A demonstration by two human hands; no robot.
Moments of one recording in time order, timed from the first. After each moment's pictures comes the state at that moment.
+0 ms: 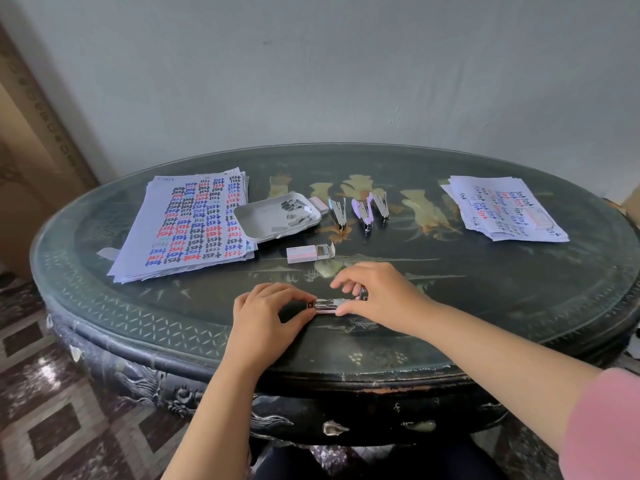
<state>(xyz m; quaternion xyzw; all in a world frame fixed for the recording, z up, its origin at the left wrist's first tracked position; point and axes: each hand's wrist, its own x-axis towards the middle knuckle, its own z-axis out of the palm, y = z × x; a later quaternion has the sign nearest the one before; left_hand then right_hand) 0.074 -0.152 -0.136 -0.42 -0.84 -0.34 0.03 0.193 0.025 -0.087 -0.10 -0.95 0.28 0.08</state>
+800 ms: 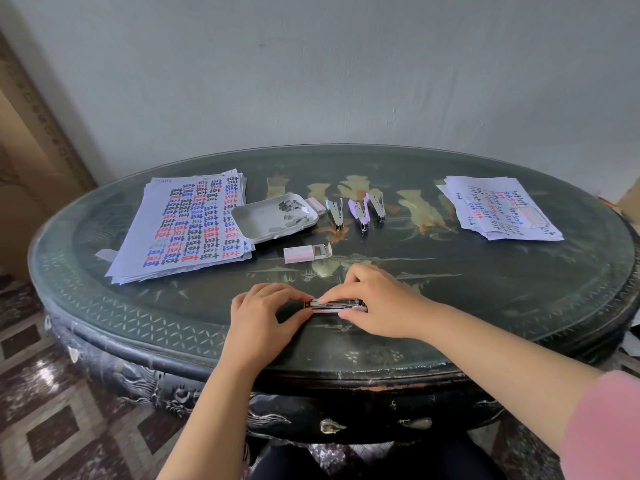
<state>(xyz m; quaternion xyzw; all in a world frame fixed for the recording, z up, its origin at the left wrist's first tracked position) 0.075 -0.152 -0.136 -0.42 -0.84 -0.33 0.03 0.199 0.026 -0.091 -0.05 -0.98 0.20 0.01</state>
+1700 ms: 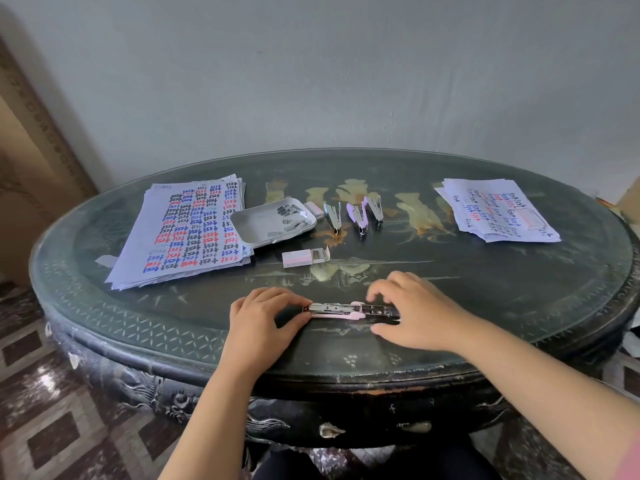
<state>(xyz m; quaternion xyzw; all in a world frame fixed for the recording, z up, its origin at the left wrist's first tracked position) 0.076 -0.153 -0.136 -0.42 -0.84 -0.33 0.03 0.238 0.052 -0.094 -0.14 -0.98 0.11 -0.01</state>
